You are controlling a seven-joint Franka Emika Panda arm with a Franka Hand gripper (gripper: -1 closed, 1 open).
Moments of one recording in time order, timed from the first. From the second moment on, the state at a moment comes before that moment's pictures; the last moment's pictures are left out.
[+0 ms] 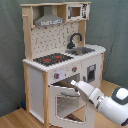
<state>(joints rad) -0.51 -1.48 1.54 -1.88 -0.52 2.47 0.43</state>
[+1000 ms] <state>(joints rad) -0.56 -1.48 1.66 -1.88 -0.52 2.49 0.73</state>
